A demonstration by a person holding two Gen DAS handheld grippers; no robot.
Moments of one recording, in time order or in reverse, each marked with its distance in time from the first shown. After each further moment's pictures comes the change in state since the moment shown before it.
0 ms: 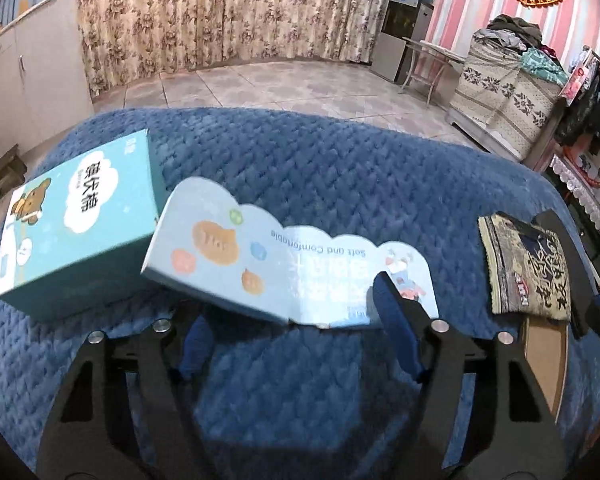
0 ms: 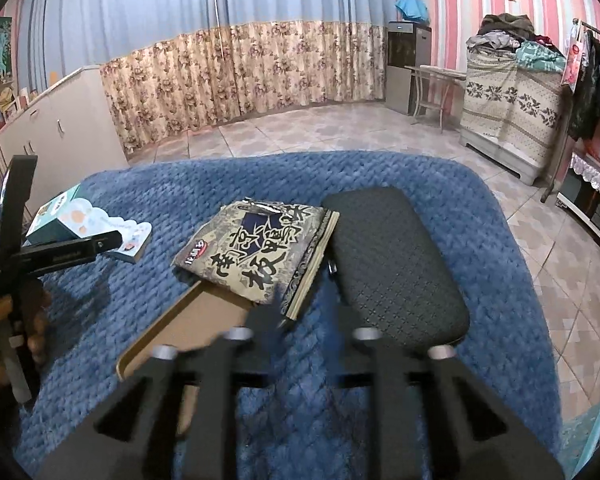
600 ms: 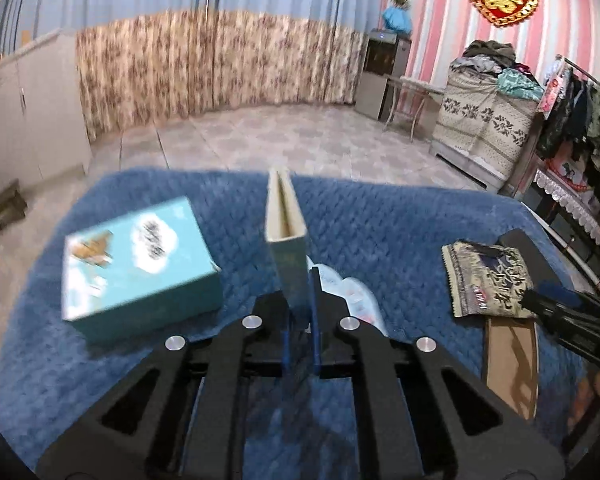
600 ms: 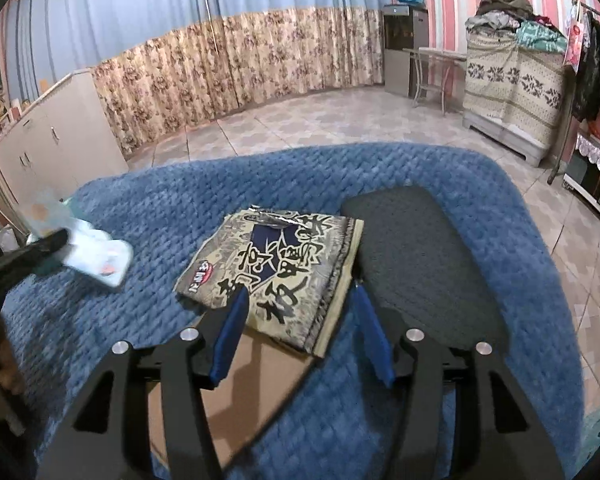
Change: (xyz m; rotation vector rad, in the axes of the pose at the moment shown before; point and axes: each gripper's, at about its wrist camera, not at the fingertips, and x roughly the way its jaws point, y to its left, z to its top) left arm -0.070 0.005 -0.003 0.068 -0.182 -0.018; right arm 0.042 0.011 0.015 0.056 0.082 0.023
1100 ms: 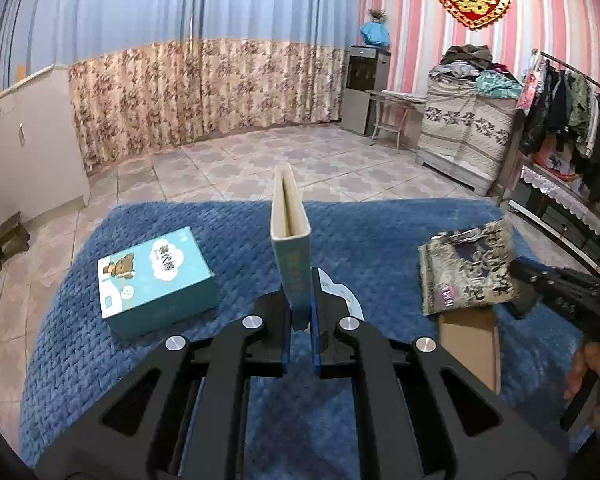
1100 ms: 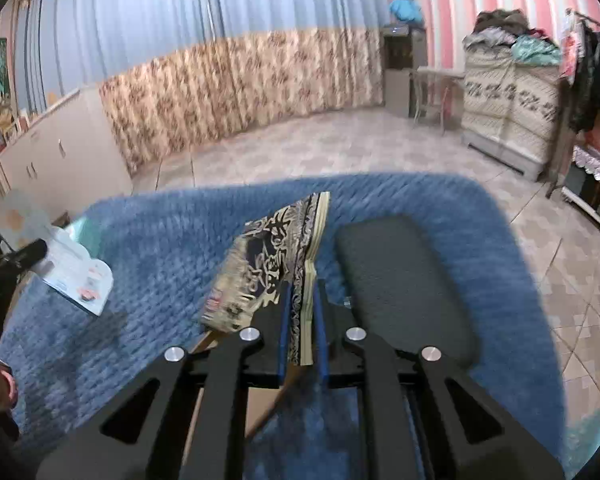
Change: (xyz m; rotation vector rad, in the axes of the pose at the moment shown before) left arm -0.067 -0.023 0.002 0.067 -0.070 -0.026; right arm -0.074 -0.011 -0.005 -0.009 -0.140 0.002
